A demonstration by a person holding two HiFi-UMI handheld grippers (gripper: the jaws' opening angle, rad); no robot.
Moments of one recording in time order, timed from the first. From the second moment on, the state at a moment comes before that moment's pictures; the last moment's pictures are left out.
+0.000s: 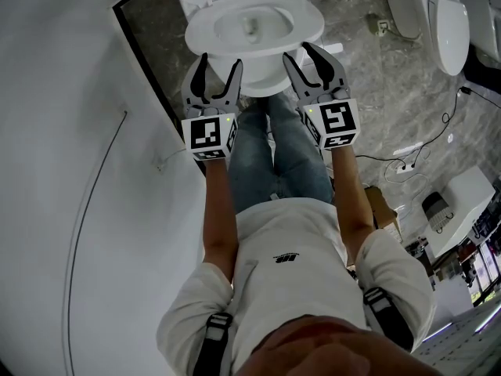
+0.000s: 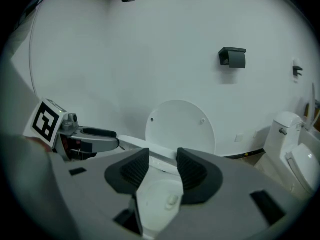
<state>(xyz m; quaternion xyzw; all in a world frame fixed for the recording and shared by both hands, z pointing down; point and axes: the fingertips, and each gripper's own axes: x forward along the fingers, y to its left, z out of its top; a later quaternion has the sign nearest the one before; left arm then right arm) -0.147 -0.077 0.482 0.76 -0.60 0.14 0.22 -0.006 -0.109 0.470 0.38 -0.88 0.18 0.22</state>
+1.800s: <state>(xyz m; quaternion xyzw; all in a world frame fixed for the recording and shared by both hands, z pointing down) -0.172 -0.158 0.461 0.75 -0.62 0.11 0.20 -0.025 -0.190 0.446 0.39 -0.89 0.15 0.19</state>
